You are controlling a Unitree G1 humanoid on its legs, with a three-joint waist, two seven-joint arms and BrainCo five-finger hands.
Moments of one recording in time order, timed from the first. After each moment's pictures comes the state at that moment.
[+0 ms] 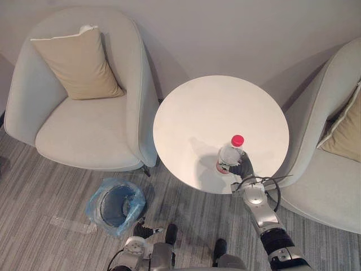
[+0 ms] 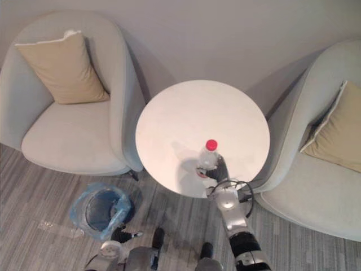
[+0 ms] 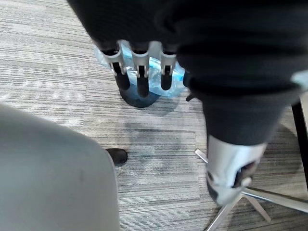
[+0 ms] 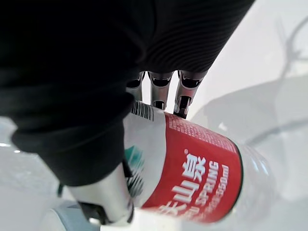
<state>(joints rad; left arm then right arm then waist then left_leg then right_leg) -0.03 0.07 -0.10 0.97 0.09 -0.01 0.19 -0.23 -0.20 0.09 0.42 -0.07 -0.13 -0.21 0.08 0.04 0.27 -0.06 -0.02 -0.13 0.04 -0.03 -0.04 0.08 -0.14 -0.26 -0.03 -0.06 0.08</state>
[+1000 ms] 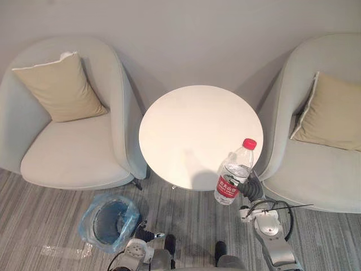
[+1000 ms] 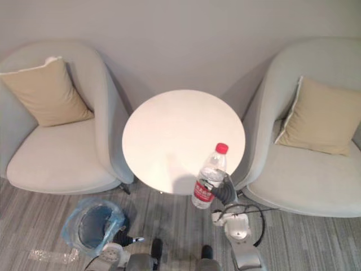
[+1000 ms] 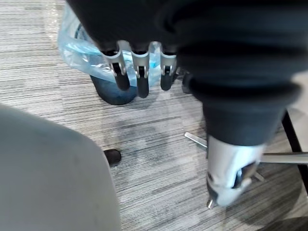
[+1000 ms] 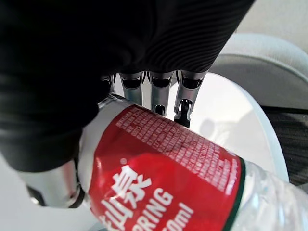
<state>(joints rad) -0.02 0.08 -0.15 1.01 0.14 0.01 0.19 0.18 -0.20 0.08 0.01 -0.15 -0.14 -0.13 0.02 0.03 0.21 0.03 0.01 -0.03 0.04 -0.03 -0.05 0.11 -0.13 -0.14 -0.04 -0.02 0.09</state>
